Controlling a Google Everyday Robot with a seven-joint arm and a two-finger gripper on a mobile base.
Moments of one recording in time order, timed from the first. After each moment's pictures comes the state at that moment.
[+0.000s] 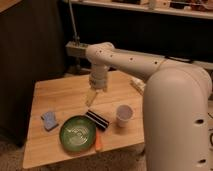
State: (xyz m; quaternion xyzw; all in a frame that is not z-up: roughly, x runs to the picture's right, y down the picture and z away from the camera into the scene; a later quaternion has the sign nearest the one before) arm -0.046 0.041 0.763 -0.41 0.08 0.30 0.85
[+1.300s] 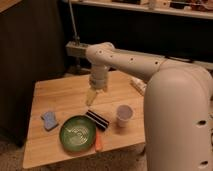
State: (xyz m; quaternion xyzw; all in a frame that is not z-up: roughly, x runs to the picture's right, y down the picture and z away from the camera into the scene) arm -0.044 0.036 0.761 -0.39 0.08 0.32 0.86
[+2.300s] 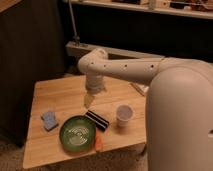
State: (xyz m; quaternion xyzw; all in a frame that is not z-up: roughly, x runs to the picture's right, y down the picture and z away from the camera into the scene) arm -0.057 0.050 0.778 -0.29 0.10 0.34 0.89
